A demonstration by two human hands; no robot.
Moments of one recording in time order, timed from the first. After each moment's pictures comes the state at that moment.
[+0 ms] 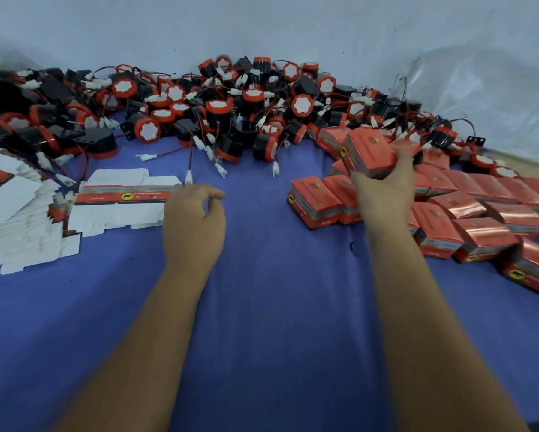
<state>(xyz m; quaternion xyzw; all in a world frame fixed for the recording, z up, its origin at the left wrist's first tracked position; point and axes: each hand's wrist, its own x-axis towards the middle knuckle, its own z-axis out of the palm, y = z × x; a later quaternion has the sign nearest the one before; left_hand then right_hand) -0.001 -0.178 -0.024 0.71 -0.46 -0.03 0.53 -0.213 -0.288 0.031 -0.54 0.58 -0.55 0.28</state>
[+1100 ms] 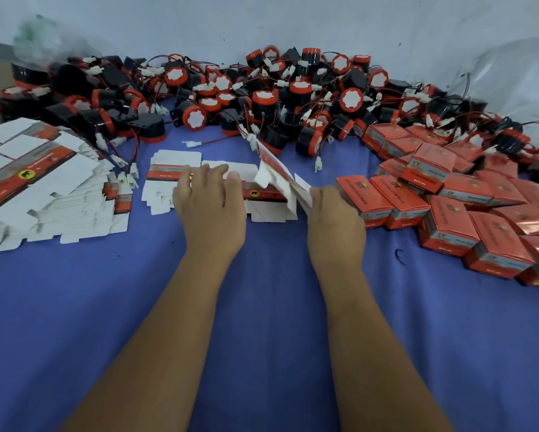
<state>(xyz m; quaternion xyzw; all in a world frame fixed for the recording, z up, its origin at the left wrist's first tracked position) 0.024 -0.173 -0.025 0.80 -0.42 0.00 0.44 -0.126 -0.237 -0.022 -0.78 0.55 -0.29 0.07</state>
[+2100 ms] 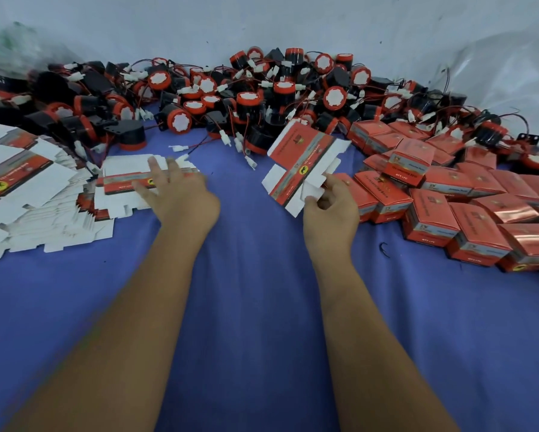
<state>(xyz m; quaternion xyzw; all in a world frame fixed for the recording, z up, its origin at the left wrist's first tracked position) 0.053 -0.194 -0.014 0.90 -0.40 -0.01 0.15 -0.126 -0.242 -0.026 -0.57 0.50 -0.53 0.38</state>
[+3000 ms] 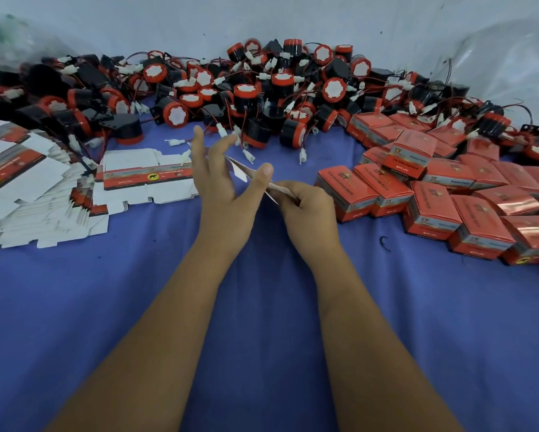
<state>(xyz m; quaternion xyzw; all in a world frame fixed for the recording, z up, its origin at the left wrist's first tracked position) -0.013 -0.177 -0.016 0.59 -0.48 -0.10 0.64 -0.123 -0.232 -0.023 -0.74 0.38 -0.40 0.38</state>
